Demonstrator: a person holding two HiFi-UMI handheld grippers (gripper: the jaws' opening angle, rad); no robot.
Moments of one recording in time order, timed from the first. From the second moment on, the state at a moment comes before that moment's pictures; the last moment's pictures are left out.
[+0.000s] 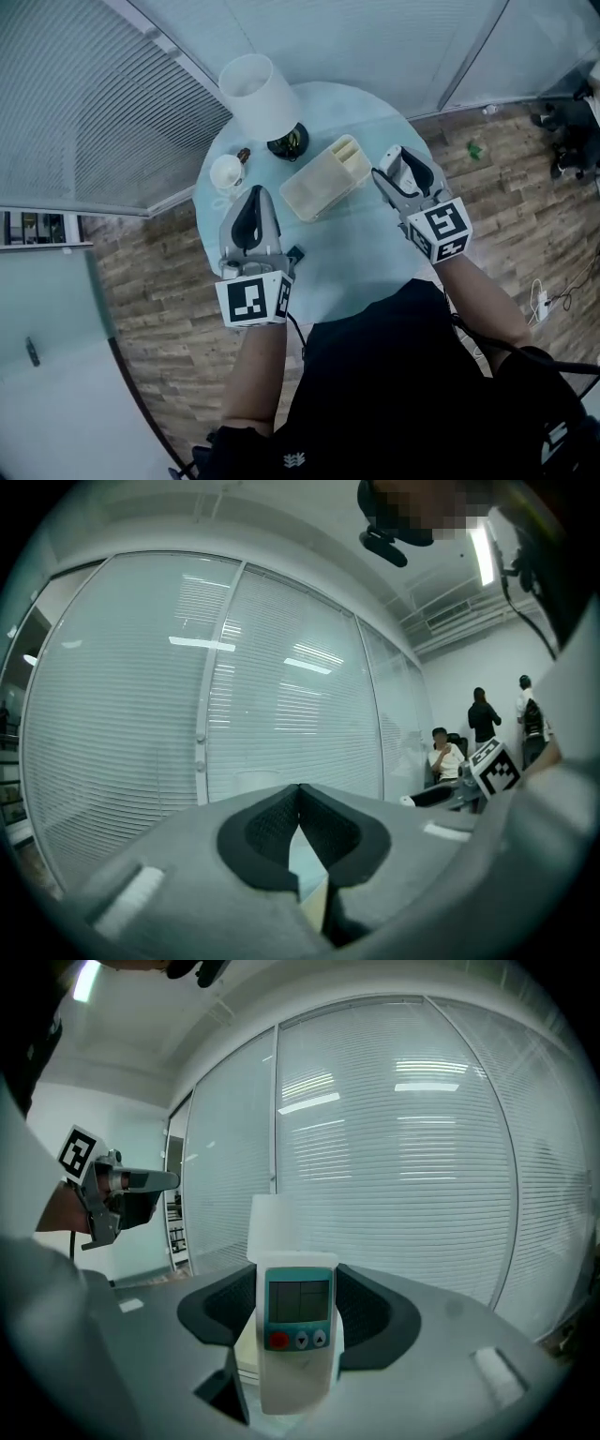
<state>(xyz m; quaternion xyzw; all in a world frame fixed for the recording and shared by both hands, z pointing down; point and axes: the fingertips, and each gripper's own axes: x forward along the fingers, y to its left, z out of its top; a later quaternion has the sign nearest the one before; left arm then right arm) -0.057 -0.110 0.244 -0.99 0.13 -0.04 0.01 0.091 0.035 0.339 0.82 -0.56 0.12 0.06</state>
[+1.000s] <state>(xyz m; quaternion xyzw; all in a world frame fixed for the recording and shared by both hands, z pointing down) 0.005 -0.114 0.284 -0.96 0.26 -0.07 0.00 0.128 -0.028 0.406 0.72 -0.68 0.15 0.06</state>
